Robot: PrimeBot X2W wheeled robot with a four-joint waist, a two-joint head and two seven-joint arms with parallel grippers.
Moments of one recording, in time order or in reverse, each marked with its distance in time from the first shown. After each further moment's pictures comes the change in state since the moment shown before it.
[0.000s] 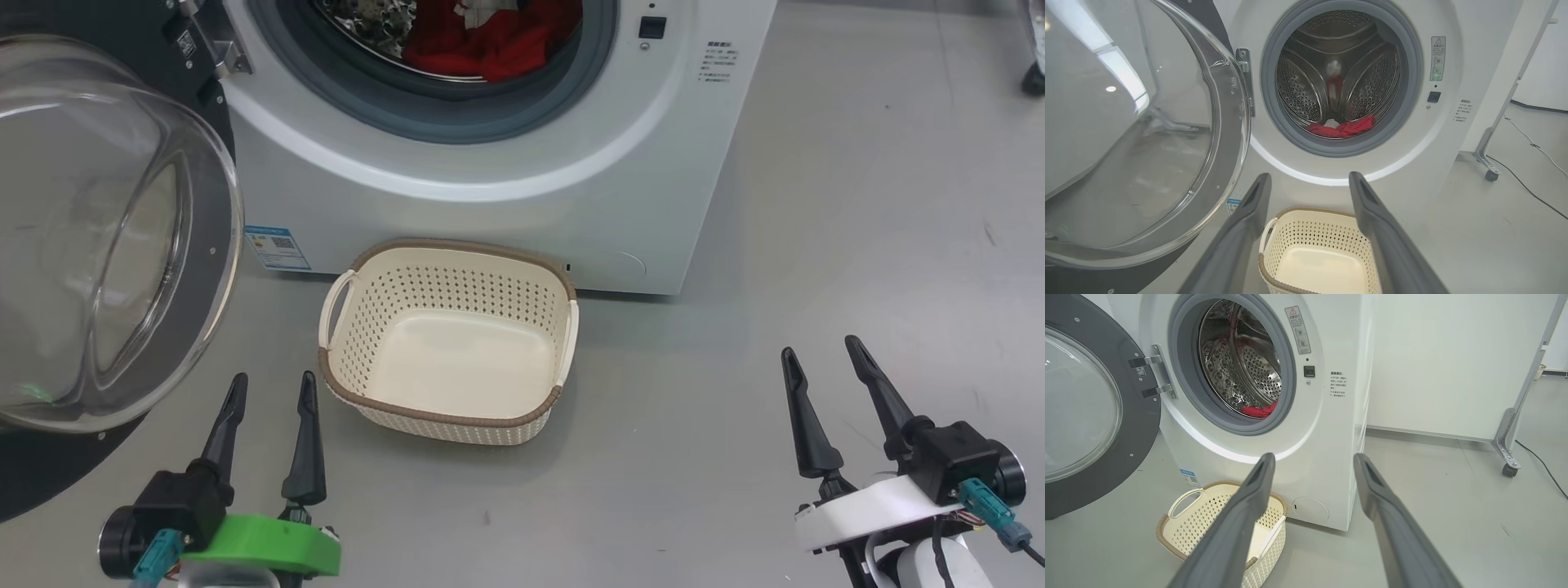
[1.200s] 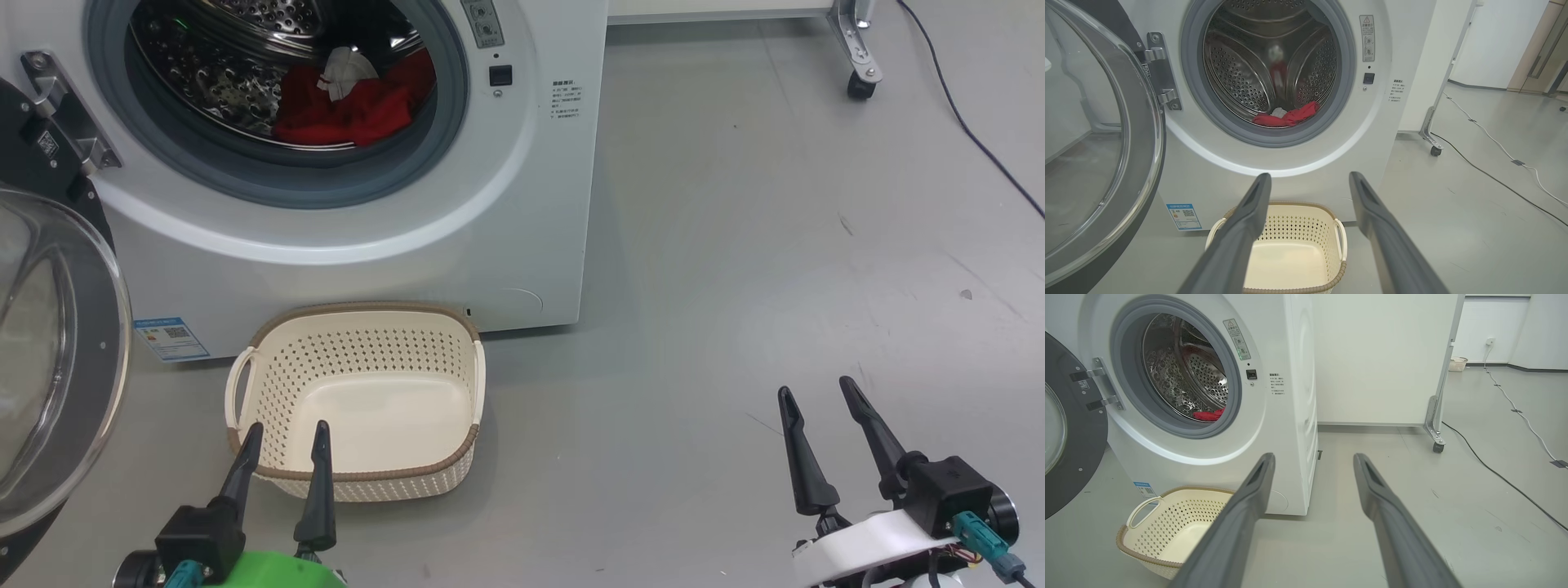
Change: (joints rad) left arm 0.070 0.005 -0.028 0.021 0.007 0.026 0.022; right arm 0.068 0.015 0.000 0.011 0.018 -0.001 0.000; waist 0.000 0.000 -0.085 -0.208
